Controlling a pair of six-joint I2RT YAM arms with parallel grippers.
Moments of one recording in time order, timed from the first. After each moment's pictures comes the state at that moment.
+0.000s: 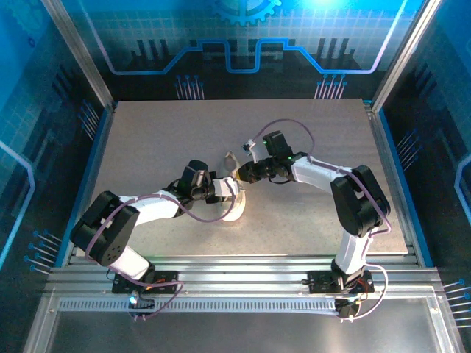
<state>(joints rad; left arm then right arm) -0.51 1.55 0.64 0.30 0.27 0.91 0.50 1.82 1.14 -0.16 -0.67 0.24</state>
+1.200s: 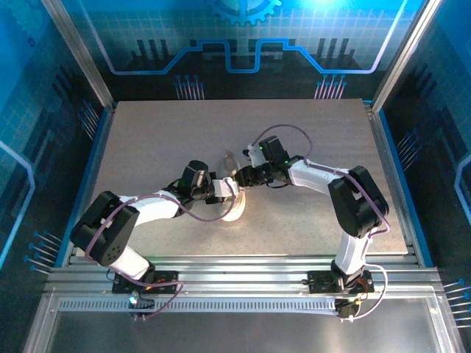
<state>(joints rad) -0.51 1.55 0.64 0.29 0.27 0.89 0.54 1.82 1.11 -0.18 -0.58 0.36</state>
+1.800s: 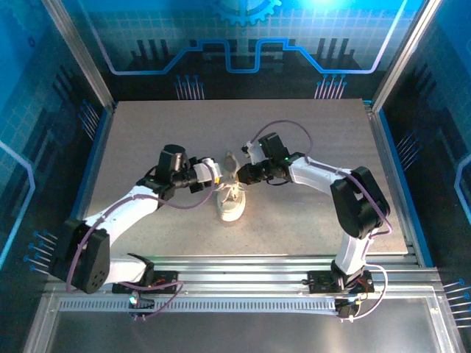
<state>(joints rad) -0.32 1.31 0.75 -0.07 0.44 0.85 0.54 1.81 1.17 -0.24 -0.56 0.30</state>
